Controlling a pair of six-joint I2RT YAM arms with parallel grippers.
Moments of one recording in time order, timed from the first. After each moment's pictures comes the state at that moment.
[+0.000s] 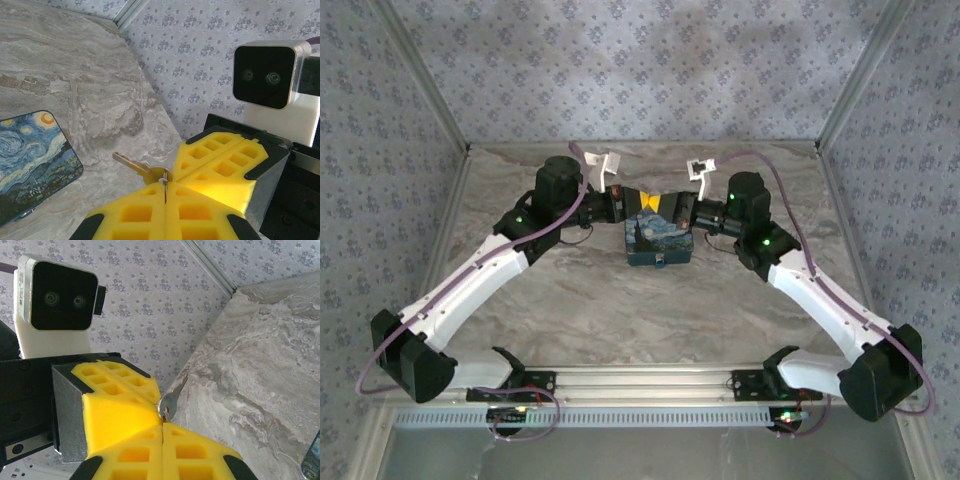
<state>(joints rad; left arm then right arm) -0.67 1.30 1.26 -0.27 0.46 -0.71 0.53 1.19 1.00 0.06 -0.61 0.71</state>
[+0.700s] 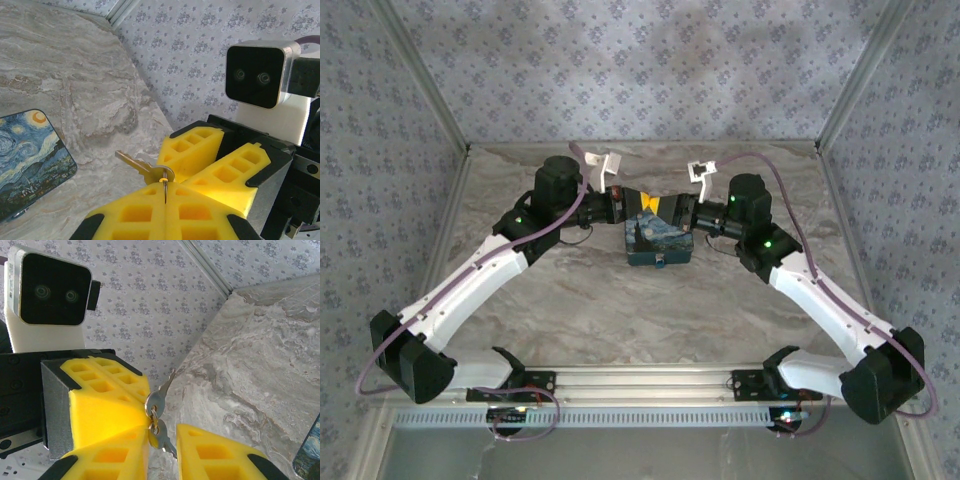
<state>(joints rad) -0.67 1.29 1.26 -0.27 0.49 -0.71 0.54 1.17 0.99 0.04 -0.59 0.68</state>
